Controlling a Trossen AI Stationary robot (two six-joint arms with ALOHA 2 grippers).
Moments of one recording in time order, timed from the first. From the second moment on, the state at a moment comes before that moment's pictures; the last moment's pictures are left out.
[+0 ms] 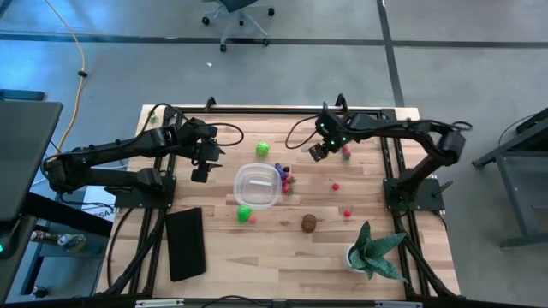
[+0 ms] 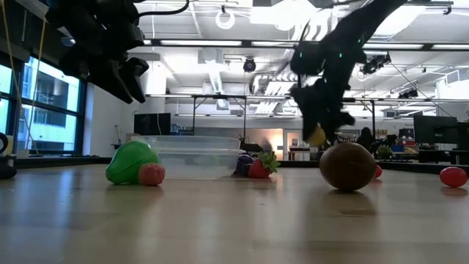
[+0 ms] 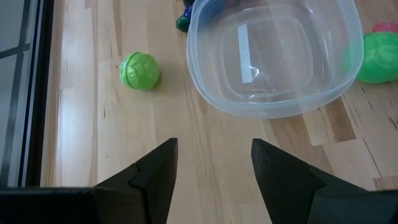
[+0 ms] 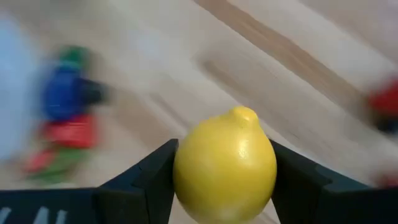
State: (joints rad) left arm 0.56 0.96 0.68 -0.65 0.16 0.62; right arm -0.51 1.54 0.97 -0.57 -0.13 0.43
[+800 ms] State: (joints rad) left arm 0.56 0.96 0.68 -0.65 0.16 0.62; right arm -0.17 1.73 1.35 -0.35 -0.22 -0.01
